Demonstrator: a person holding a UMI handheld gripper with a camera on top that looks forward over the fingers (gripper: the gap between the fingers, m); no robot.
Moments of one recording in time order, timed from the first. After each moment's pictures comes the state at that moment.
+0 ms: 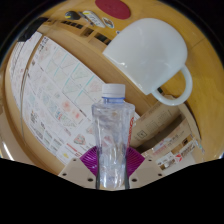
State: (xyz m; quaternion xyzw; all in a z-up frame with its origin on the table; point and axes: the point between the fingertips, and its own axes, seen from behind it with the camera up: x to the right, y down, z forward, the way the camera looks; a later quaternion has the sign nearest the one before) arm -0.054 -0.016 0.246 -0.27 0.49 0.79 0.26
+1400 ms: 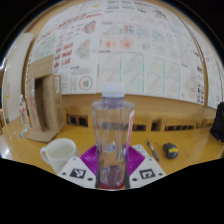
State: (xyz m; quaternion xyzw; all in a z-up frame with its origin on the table) arm 0.162 0.002 0.086 -0.80 -0.05 0.02 0.60
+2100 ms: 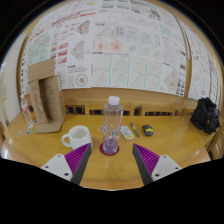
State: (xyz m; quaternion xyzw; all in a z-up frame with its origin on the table) arm 0.167 -0.153 0.139 -0.85 0.02 -0.04 0.52
